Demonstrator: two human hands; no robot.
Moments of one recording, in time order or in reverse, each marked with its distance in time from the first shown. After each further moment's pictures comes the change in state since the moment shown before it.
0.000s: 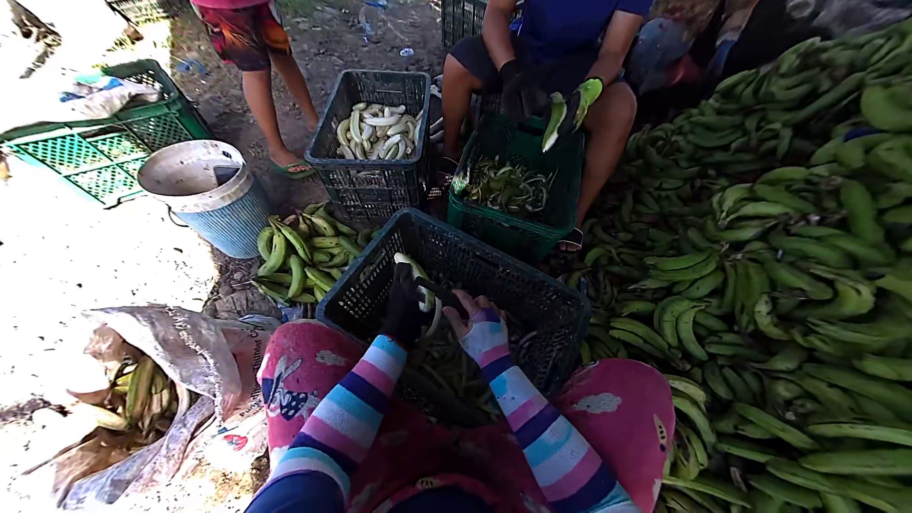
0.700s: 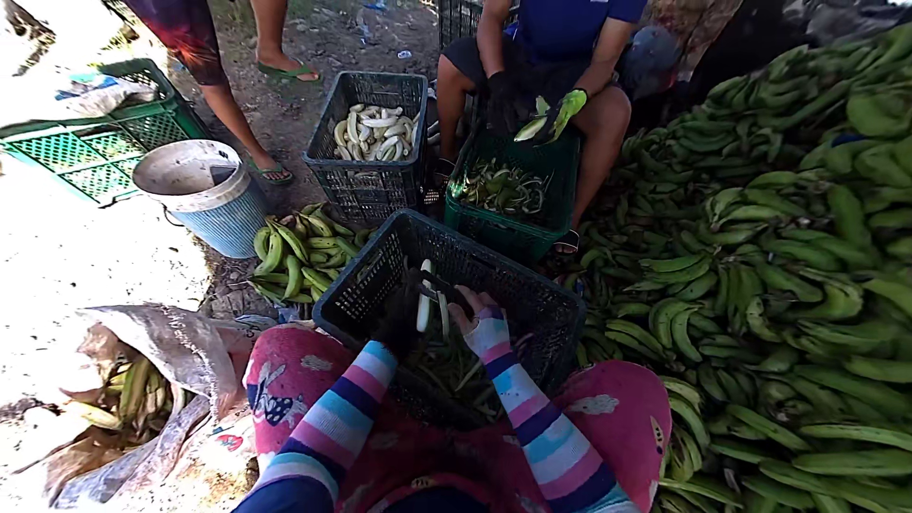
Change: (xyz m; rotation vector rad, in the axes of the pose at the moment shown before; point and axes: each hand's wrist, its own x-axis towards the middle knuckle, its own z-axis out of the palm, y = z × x) left_hand 0.001 -0.030 0.000 -0.053 -0.191 0.160; right_hand 0.011 0.019 0.003 0.133 0.070 -0.071
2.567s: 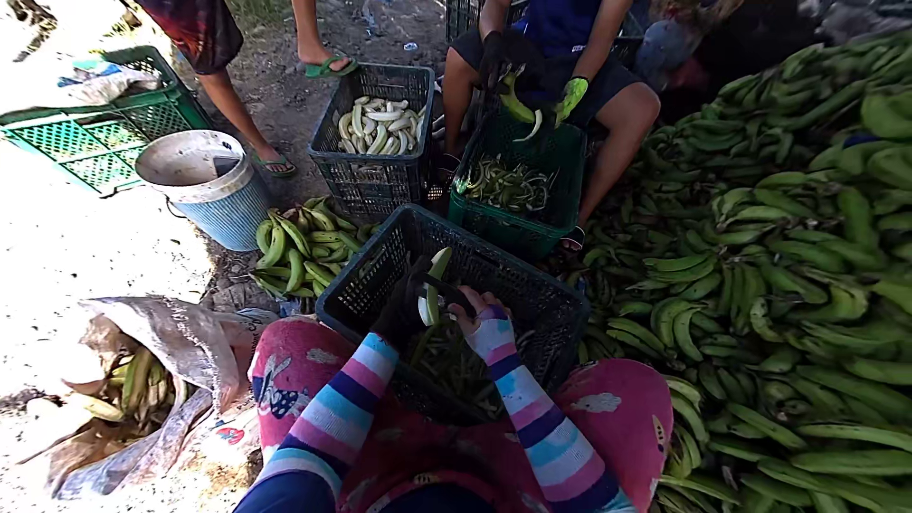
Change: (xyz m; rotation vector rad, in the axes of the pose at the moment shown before) left_hand -0.020 0.082 -0.031 -0.148 -0.125 -0.209; right_hand -0.011 -0.014 -0.011 -0.108 0.005 -0.011
